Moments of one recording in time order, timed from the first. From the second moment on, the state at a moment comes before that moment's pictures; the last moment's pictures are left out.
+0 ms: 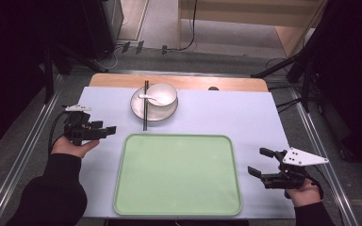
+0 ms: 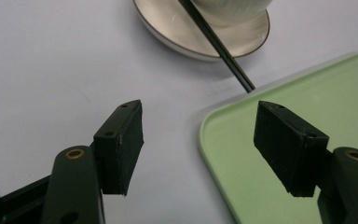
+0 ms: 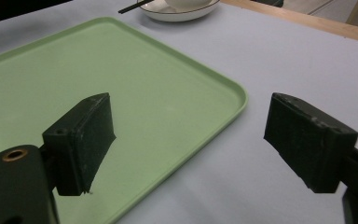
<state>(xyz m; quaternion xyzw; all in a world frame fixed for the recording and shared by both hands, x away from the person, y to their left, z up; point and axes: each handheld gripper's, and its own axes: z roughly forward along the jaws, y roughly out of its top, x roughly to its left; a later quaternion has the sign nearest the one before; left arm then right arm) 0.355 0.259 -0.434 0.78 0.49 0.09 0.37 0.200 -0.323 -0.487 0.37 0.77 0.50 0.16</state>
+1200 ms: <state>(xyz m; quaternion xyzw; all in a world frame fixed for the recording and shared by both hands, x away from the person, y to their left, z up) 0.447 0.156 -0.462 0.78 0.53 0.11 0.30 0.198 -0.323 -0.488 0.37 0.77 0.50 0.16</state>
